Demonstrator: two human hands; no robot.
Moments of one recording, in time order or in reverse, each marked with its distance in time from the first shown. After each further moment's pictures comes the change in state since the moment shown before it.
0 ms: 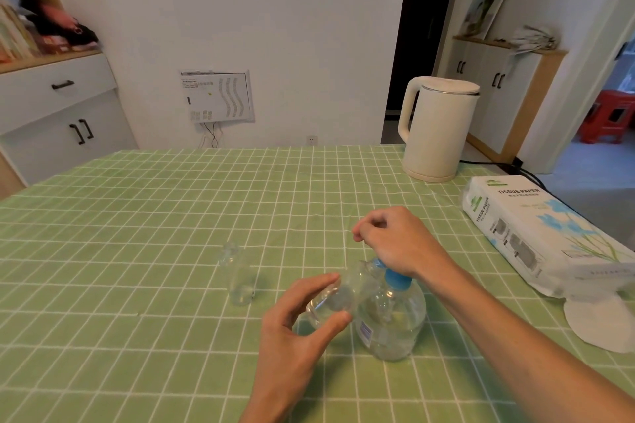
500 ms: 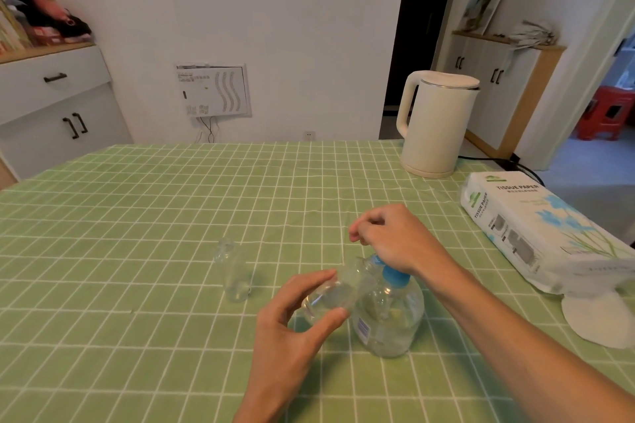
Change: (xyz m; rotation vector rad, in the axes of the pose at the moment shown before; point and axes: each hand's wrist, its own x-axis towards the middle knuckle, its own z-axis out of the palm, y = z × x) left_hand 0.001 -0.002 -0.001 0.010 -0.008 0.003; right_hand 0.005 0.005 0.003 0.046 -0.027 0.024
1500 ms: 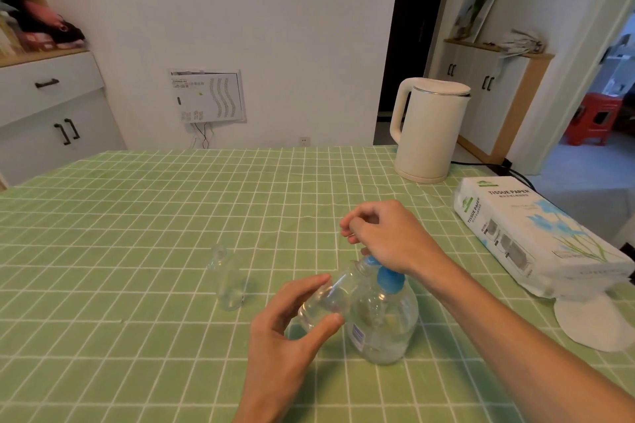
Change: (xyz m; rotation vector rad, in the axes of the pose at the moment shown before) left_hand 0.000 -0.002 0.002 -0.009 0.012 -0.009; right_hand 0.000 -0.005 -0.004 0.075 0.011 -0.096
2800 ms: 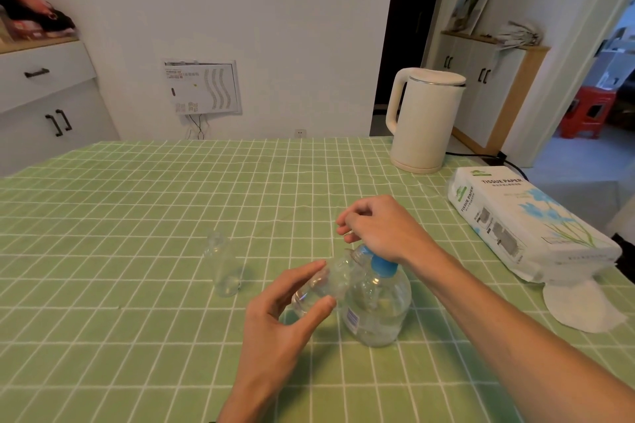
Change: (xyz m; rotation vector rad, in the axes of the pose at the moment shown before) left_hand 0.000 0.000 -0.002 0.003 -0.026 -0.015; right_hand -0.004 0.001 0.001 -0.008 -0.048 0.052
